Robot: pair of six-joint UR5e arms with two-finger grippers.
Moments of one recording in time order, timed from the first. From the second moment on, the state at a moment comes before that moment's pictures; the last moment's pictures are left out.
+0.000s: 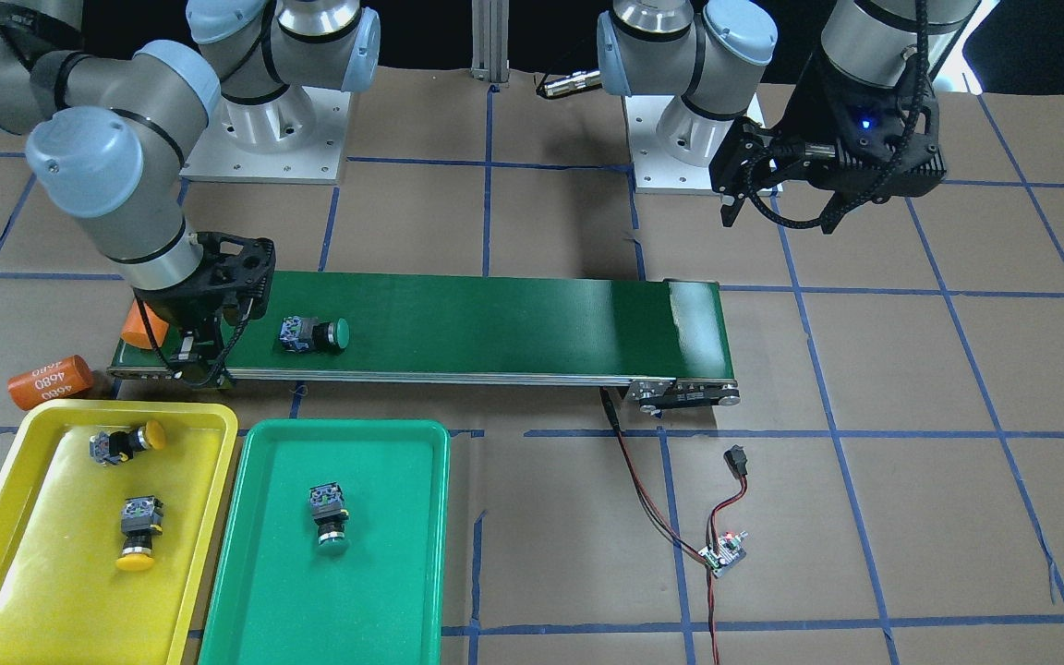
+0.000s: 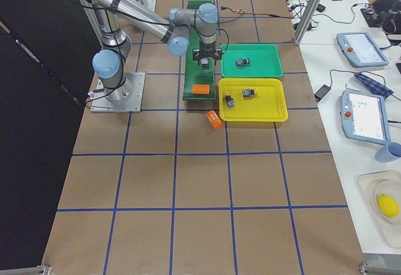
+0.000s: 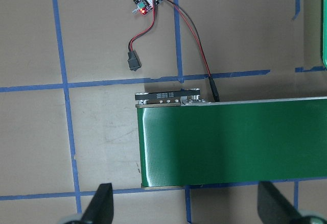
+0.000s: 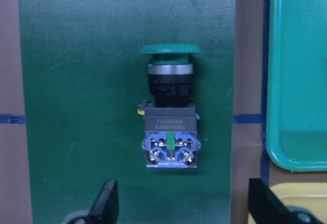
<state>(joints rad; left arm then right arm) -1.51 -1.54 -1.54 -1.61 1.56 0.11 1.47 -1.52 2.13 -2.19 -1.52 -1.67</state>
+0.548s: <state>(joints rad) -1.51 -1.54 -1.54 -1.61 1.56 0.11 1.47 -1.52 2.15 -2.19 -1.52 -1.64</state>
